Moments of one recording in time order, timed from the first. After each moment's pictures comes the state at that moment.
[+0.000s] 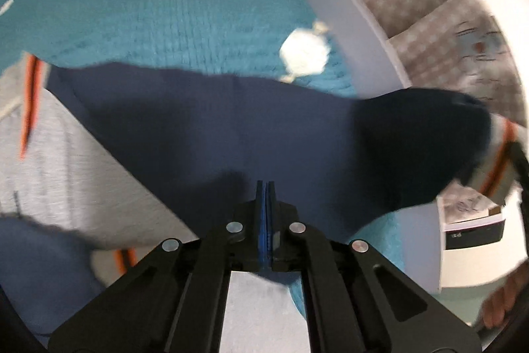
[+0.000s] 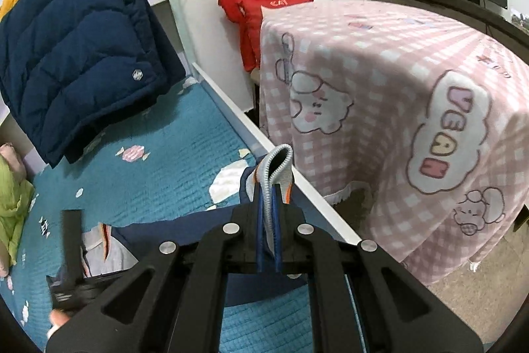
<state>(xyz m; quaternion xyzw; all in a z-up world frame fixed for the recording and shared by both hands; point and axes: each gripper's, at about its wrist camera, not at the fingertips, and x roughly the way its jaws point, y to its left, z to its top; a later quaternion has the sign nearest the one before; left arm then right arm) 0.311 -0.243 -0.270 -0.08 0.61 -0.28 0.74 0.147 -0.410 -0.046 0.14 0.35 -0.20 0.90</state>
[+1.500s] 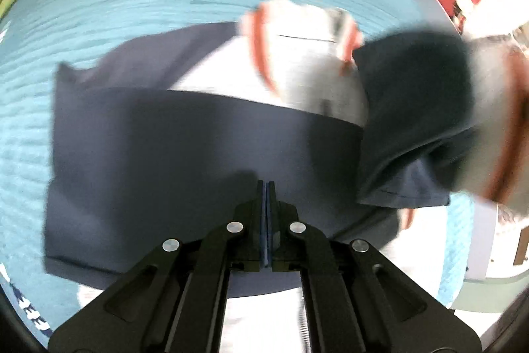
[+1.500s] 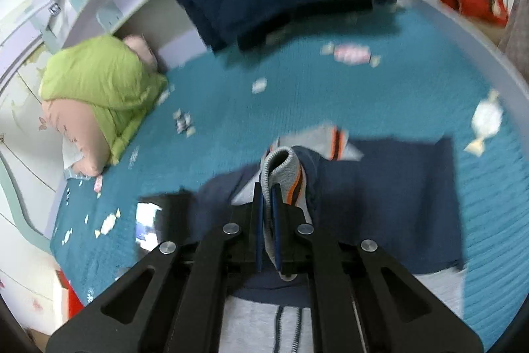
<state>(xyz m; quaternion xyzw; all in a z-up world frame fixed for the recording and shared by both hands) 0.253 0.041 -0.254 -0.11 0.61 -0.08 0.78 0.231 -0.106 -0.107 0.16 0.49 0.14 0.85</state>
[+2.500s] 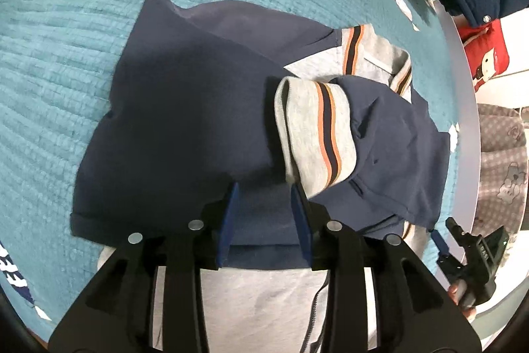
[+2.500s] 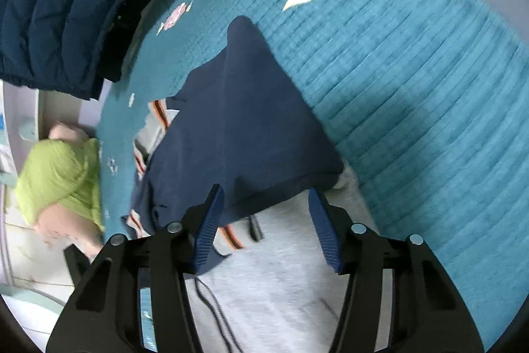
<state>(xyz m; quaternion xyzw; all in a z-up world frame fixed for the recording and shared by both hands) 0.236 0.112 -0.266 -0.24 0.63 -0.03 0.74 0.168 -0.307 -0.203 0.39 0.54 -0.03 0.74</state>
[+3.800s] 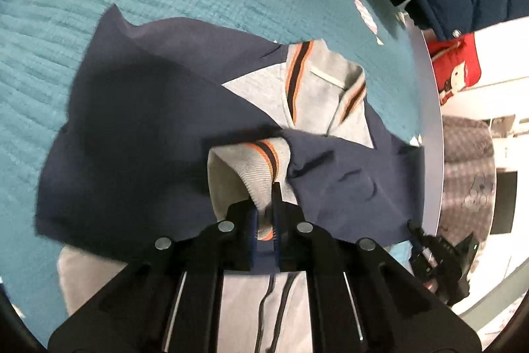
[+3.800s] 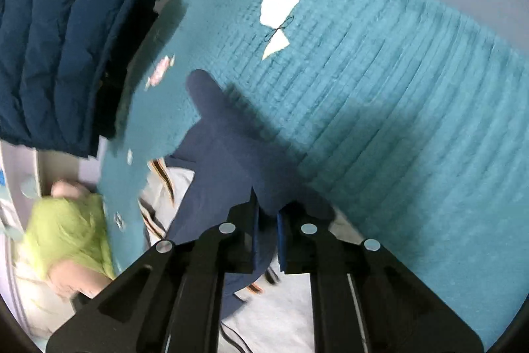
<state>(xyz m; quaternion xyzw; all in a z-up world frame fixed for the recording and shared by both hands) 0.244 0.094 -0.240 -0.29 0.60 -0.08 0.74 0.169 -0.330 -0.186 0.45 0.49 -0.10 0.74</state>
